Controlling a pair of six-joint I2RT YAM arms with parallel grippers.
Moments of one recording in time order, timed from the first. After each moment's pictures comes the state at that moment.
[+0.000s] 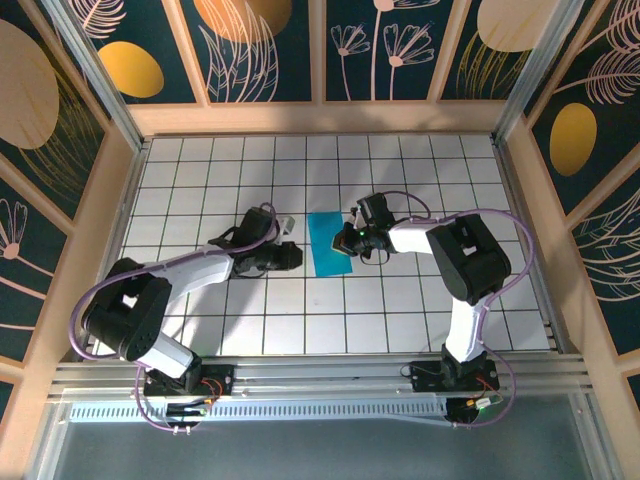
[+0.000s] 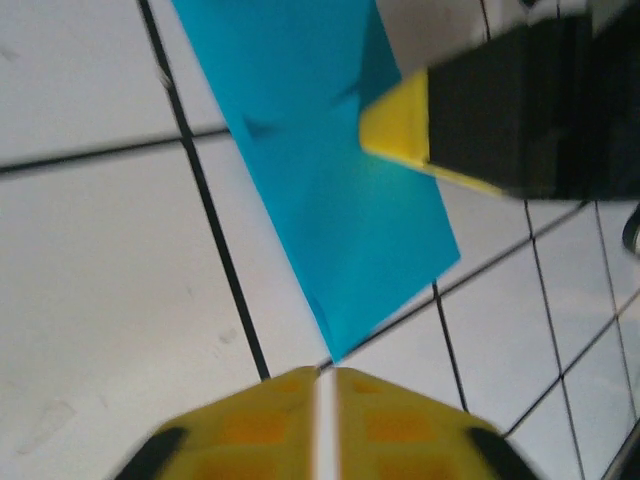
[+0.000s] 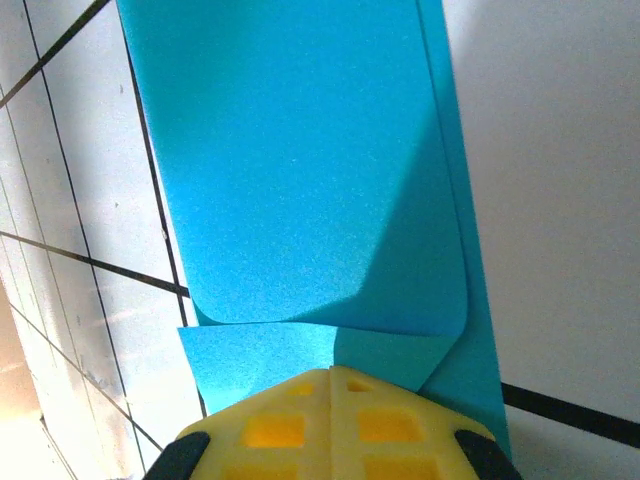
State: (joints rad) left arm -0.55 1.53 0.77 -0.09 0.39 -0.56; right arm 0.50 1.89 0.97 -0.01 -0.49 0.80
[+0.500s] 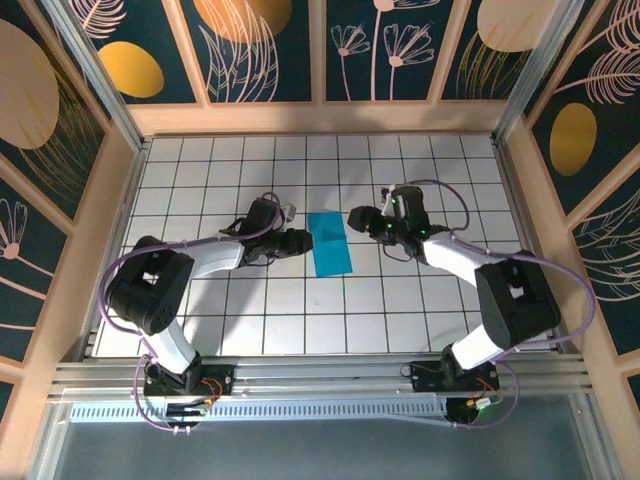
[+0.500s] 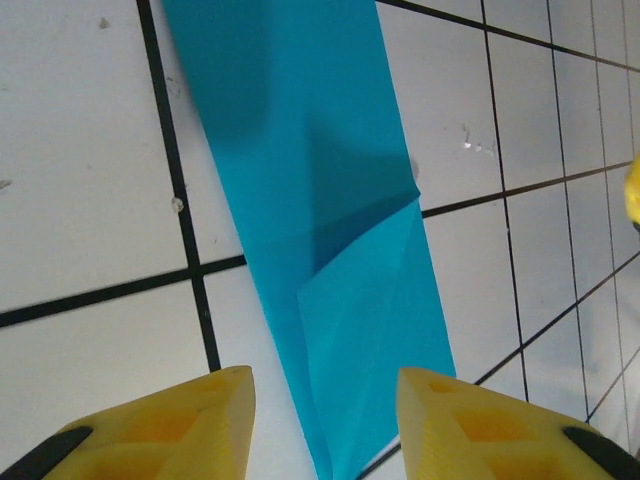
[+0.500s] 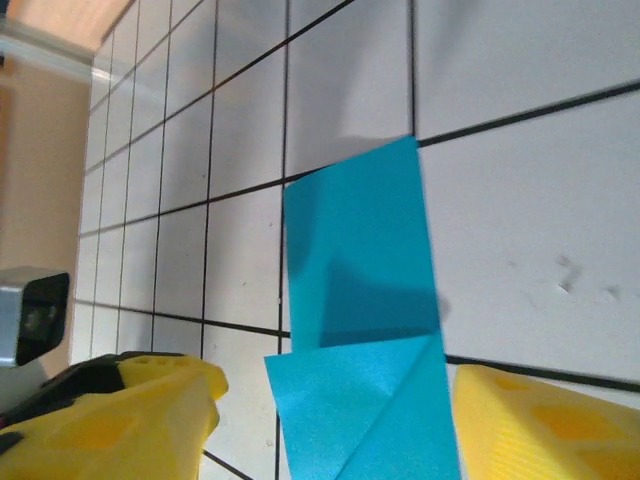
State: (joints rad) left arm -0.52 1.74 0.87 0.05 0.42 -0.68; right arm 0.40 1.51 0.75 0.10 -0.38 0.75
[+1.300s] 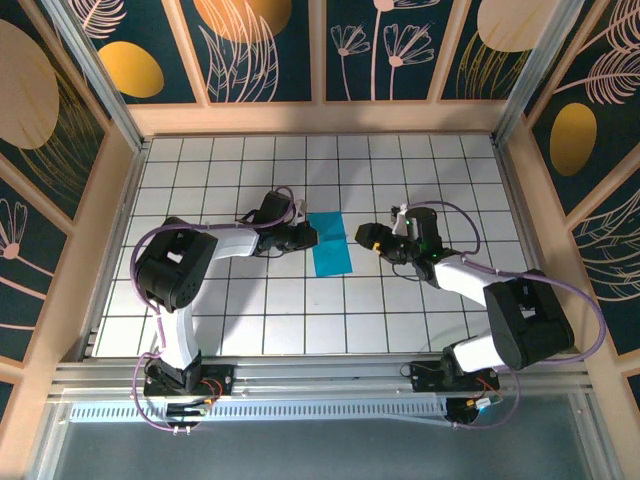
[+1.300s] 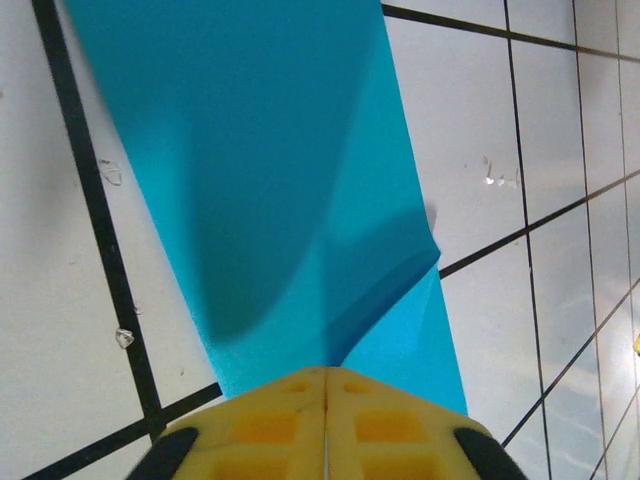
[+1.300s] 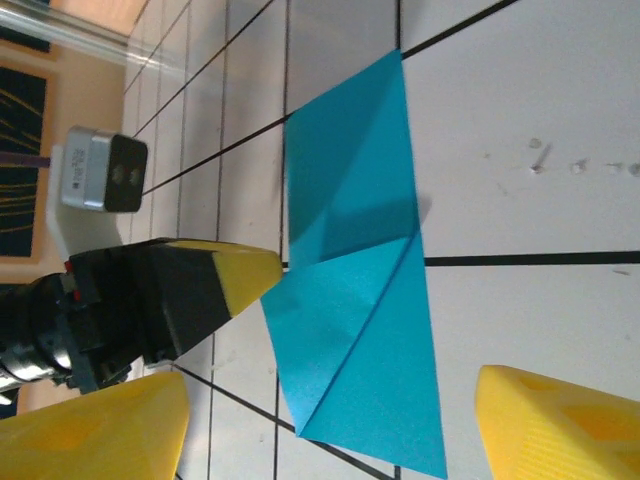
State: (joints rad) left arm -0.52 1.92 1.01 0.07 0.46 -0.66; right arm 0.37 1.42 0.55 0.26 -0.50 0.79
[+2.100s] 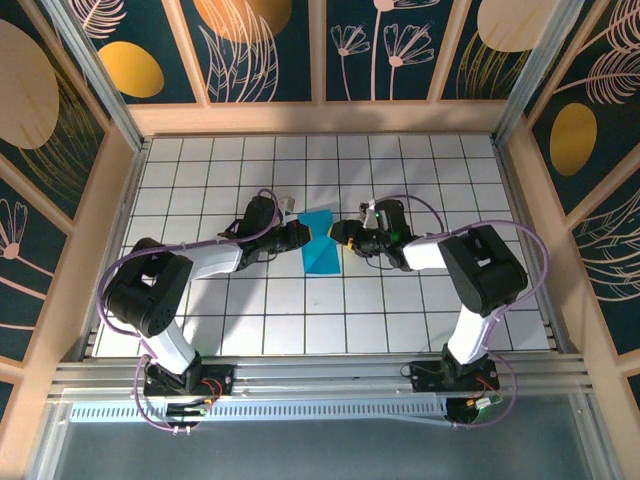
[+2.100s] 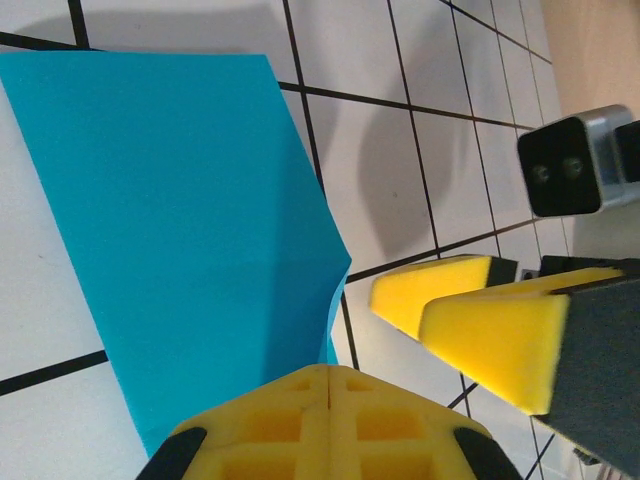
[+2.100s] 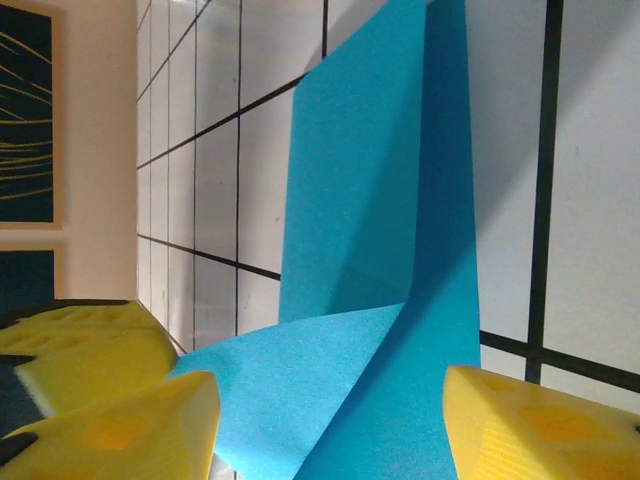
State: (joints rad) left arm -0.52 1.70 0.82 0.23 0.40 -0.74; right arm 0.48 1.80 0.74 0.46 -0.57 0.89
